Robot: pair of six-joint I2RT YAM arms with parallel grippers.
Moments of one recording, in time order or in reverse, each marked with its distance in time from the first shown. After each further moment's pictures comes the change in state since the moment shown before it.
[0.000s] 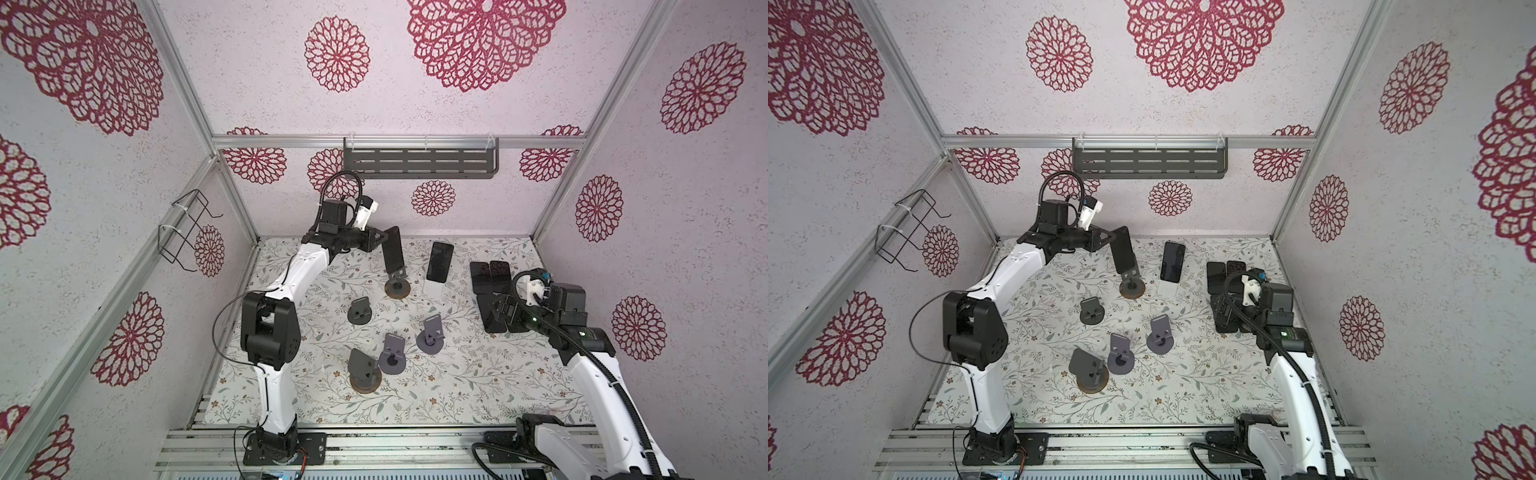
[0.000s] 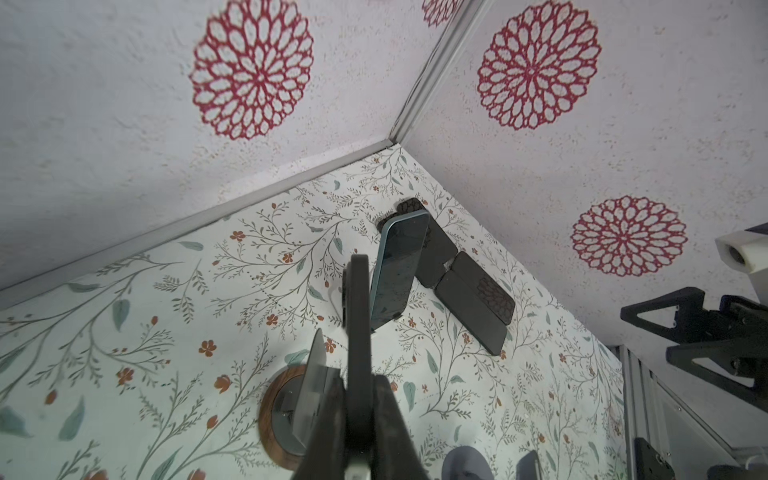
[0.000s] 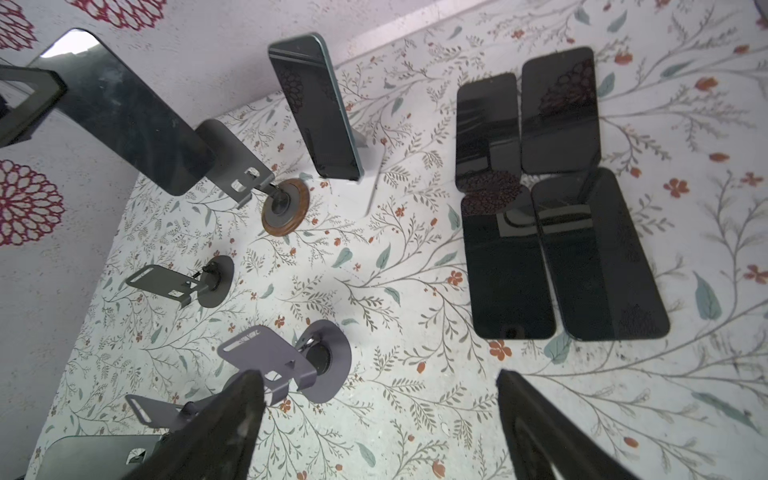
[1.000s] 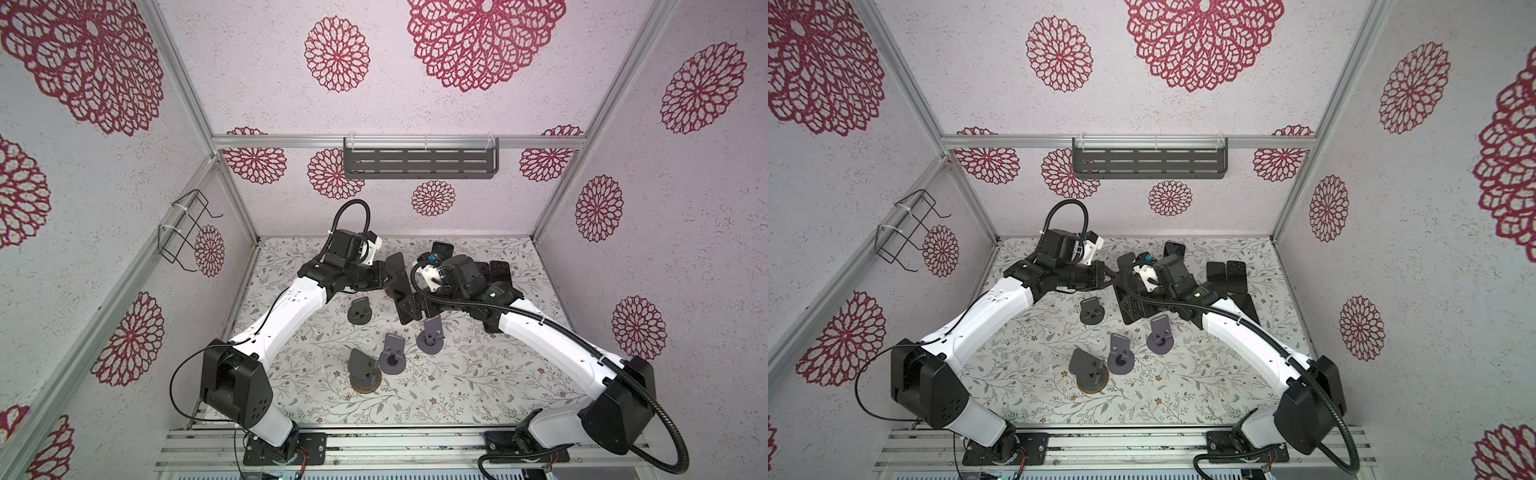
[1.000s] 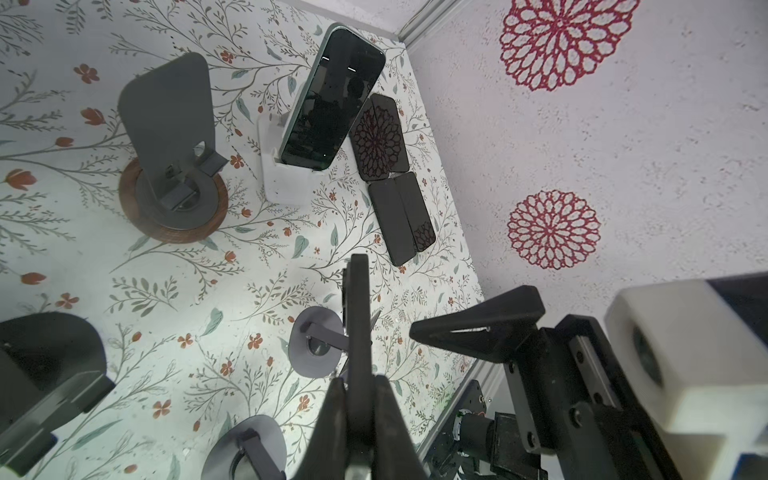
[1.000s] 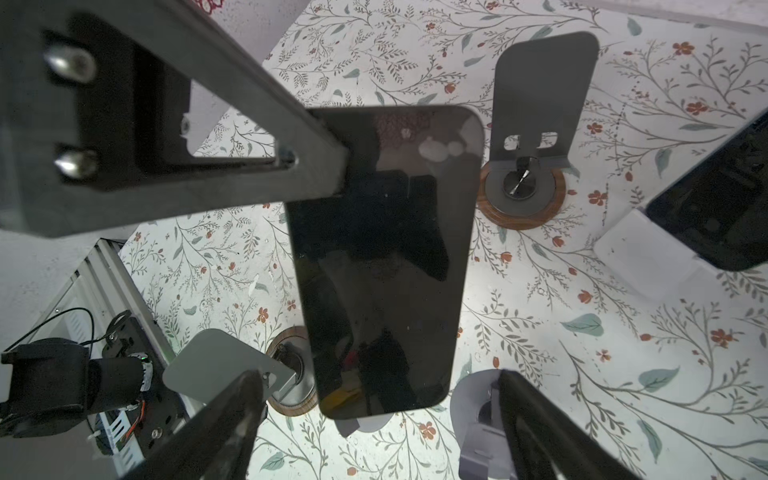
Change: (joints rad) left arm -0.187 -0.352 -0.379 -0.175 -0.122 -0.426; right arm 0.681 0.494 0.386 0.058 0.115 -0.028
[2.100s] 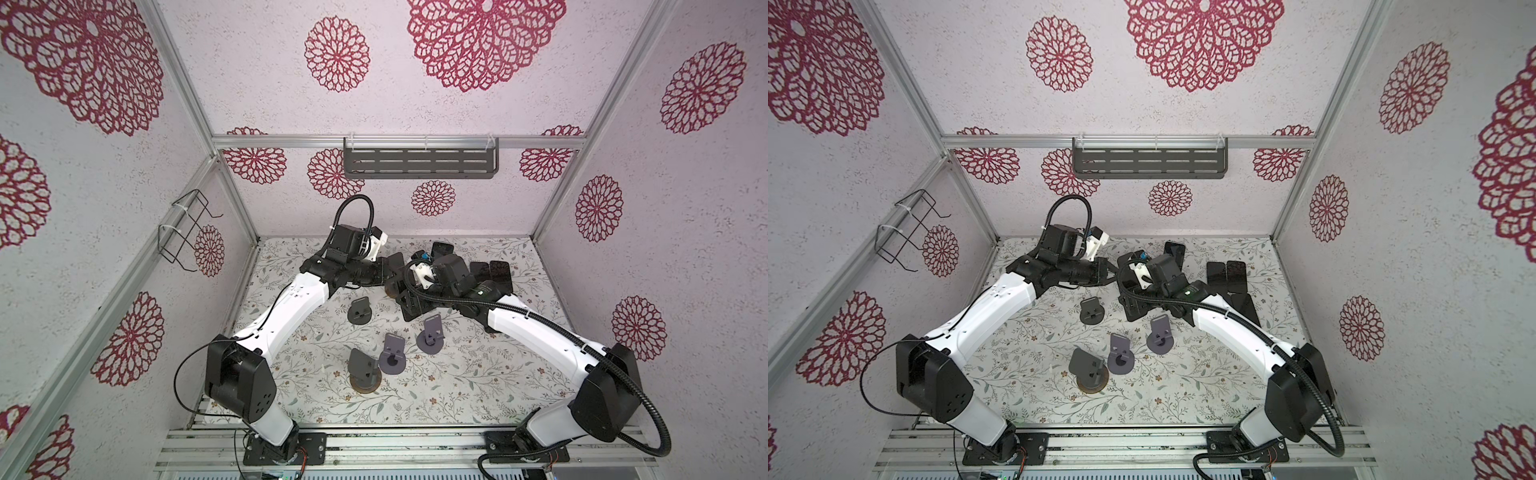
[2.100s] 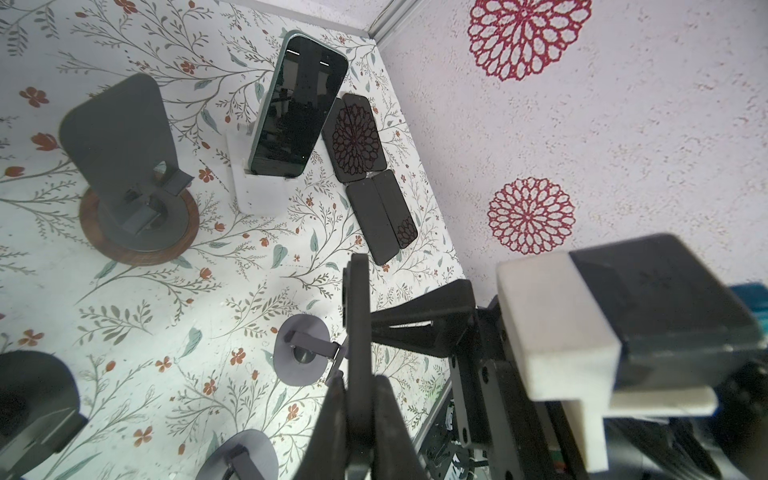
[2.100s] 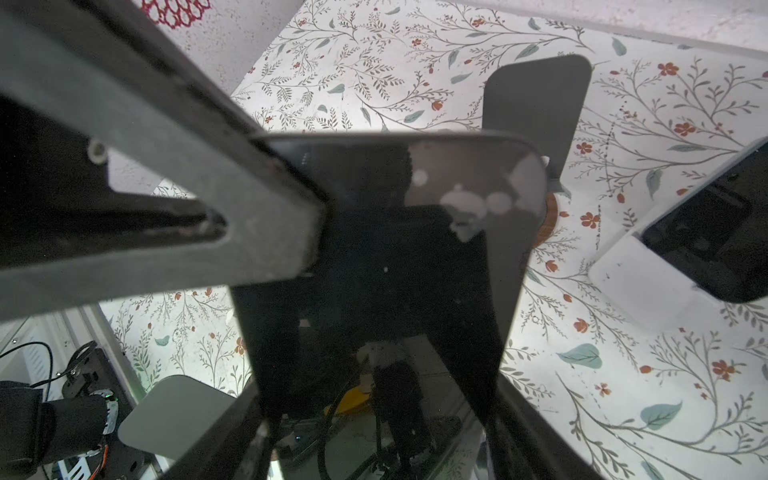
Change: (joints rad) left arm 0.001 0.034 0.055 0.001 0.058 0.040; right arm 0.011 0.062 0.002 0.084 0.055 0.010
